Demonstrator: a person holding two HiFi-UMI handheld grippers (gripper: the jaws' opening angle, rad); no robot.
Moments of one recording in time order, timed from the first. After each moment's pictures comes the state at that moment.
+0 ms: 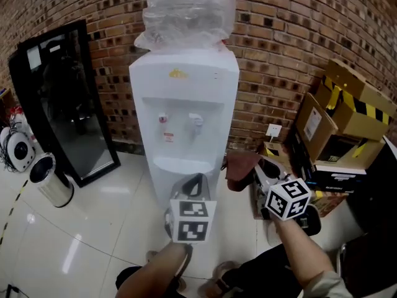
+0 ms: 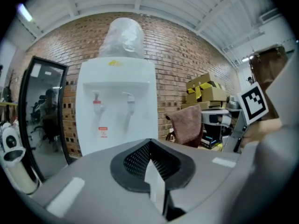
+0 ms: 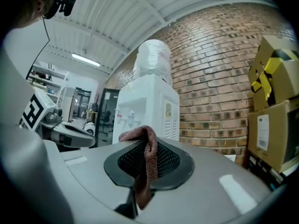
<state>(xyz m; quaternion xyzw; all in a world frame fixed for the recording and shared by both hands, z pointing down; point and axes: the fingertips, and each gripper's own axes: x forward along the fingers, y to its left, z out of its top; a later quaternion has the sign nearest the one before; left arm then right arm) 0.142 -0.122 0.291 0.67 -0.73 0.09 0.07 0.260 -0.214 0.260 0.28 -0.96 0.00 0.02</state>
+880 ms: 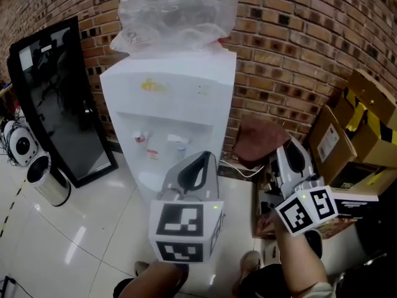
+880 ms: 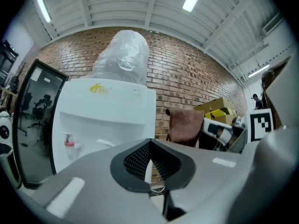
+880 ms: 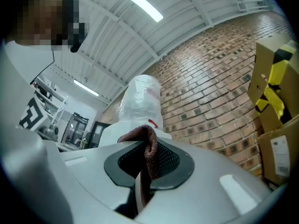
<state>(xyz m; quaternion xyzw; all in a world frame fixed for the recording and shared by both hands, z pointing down) 0.153 -0.203 0.166 0.66 -0.75 -0.03 0.02 0.263 -0.274 0.109 0.27 -0.94 -0.05 -0.19</state>
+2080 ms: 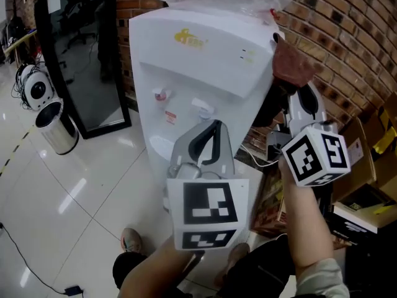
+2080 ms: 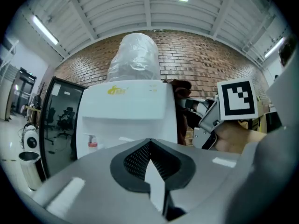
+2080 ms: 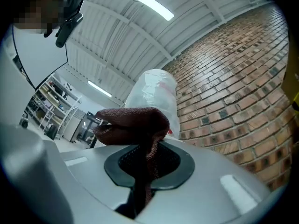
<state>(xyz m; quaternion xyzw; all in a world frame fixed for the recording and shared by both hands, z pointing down) 0.117 -0.201 0.183 0.55 -0.84 0.00 0.00 0.169 -0.312 0.073 0.20 -0.95 -0.10 -0.20</state>
